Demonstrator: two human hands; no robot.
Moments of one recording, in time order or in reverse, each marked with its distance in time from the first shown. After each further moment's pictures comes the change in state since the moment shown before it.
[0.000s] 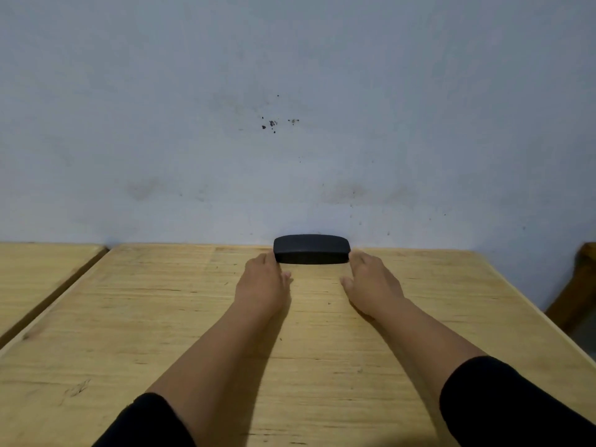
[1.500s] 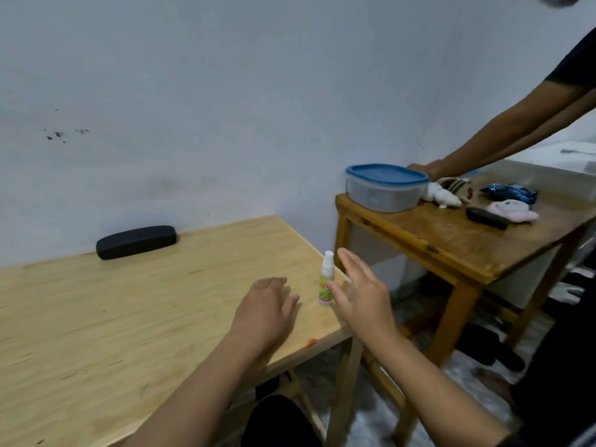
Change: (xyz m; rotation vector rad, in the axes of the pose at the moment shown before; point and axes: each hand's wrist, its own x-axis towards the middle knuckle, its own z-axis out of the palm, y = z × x) left_hand -0.227 0.194 0.057 -0.159 -0.167 0.587; right_hand -0.304 0.164 -0.080 0.223 0.606 0.191
